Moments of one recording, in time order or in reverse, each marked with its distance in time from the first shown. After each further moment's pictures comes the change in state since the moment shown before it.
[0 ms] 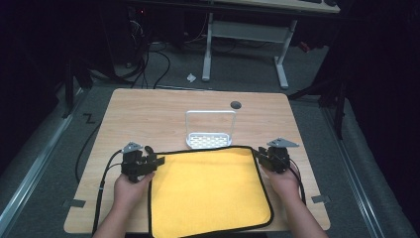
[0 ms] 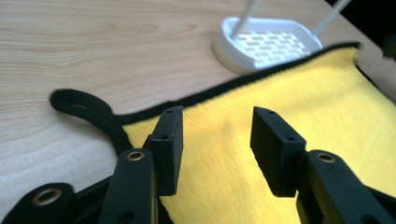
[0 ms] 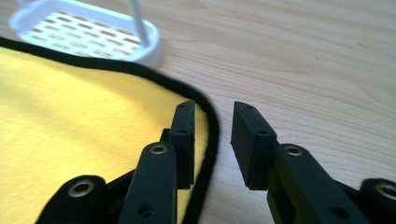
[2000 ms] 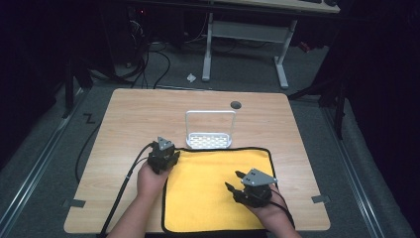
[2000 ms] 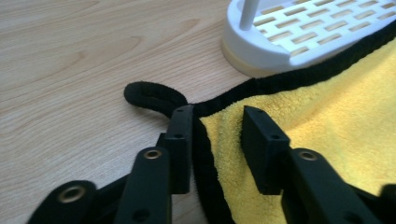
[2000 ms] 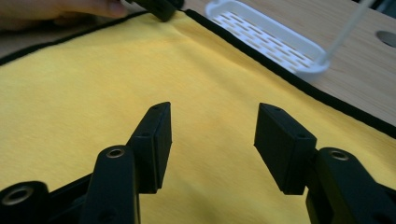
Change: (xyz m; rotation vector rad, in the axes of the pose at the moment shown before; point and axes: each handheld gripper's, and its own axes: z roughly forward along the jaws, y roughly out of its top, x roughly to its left) left arm -0.023 0.019 0.080 0.050 0.204 0.182; right arm 0.117 -0.025 -0.047 -0.050 0.190 -0.284
